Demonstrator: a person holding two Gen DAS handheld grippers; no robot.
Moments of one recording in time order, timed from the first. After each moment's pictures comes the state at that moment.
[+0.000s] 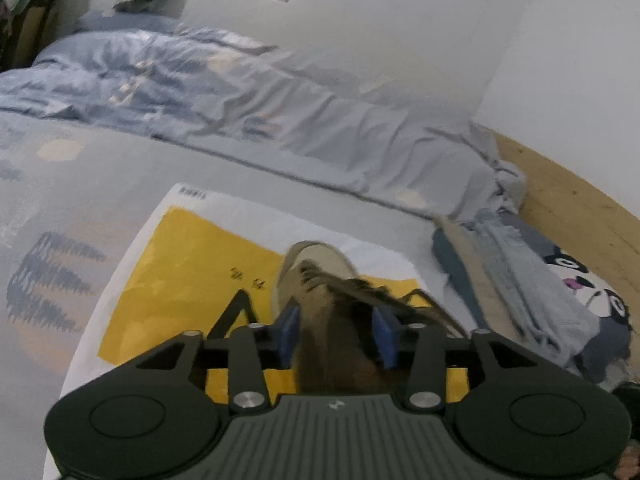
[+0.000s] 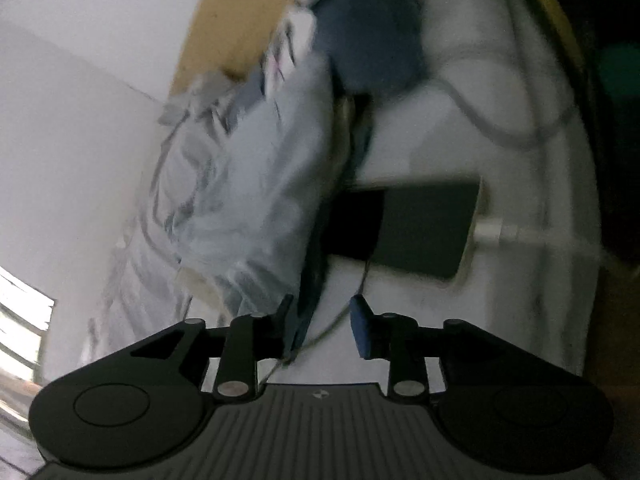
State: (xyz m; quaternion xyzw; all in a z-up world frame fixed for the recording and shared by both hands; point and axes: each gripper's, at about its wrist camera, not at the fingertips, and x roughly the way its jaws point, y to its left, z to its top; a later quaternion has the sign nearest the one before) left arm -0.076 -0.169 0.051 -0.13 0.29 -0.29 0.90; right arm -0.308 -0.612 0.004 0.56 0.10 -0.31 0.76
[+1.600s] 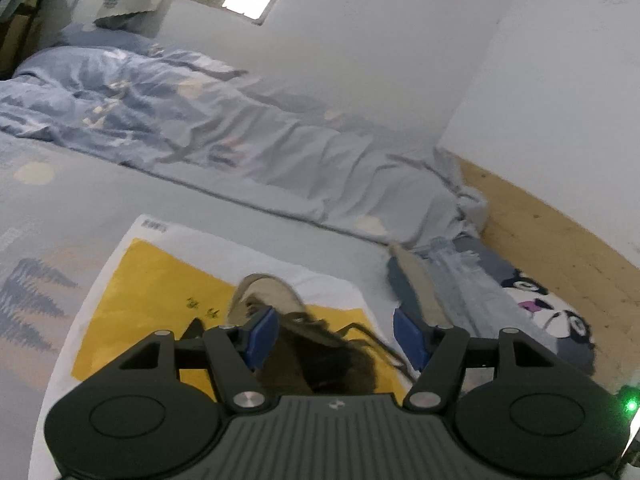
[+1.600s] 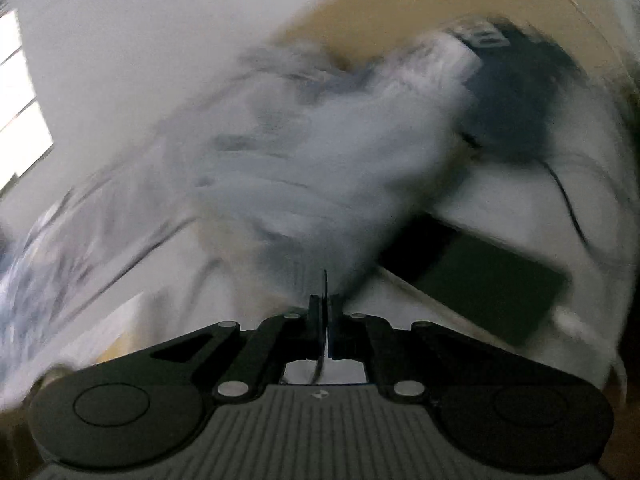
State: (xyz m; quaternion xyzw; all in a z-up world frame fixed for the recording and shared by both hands) left arm -0.094 -0.171 0.084 -0.16 0.25 -0.33 0.90; right arm -0.240 -0.545 0.035 0.23 0.16 -0.30 0.91
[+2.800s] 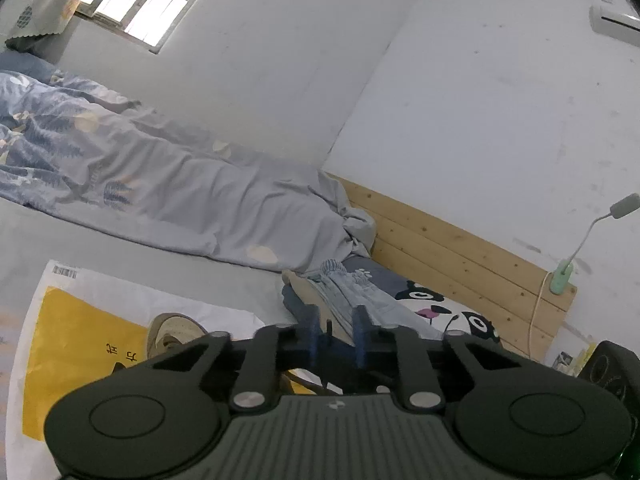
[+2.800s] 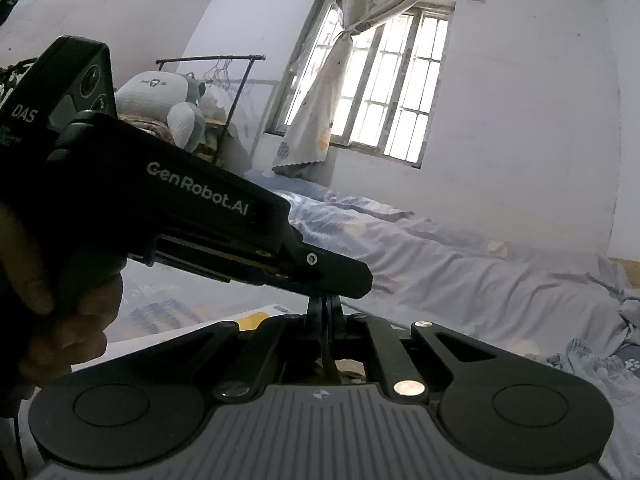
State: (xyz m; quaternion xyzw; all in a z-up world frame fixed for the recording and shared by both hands) left arm -0.103 -0.148 0.085 -0.17 0.17 -0.48 0.84; right arm -0.232 -0.319 0.073 -0.15 0.05 0.10 0.98
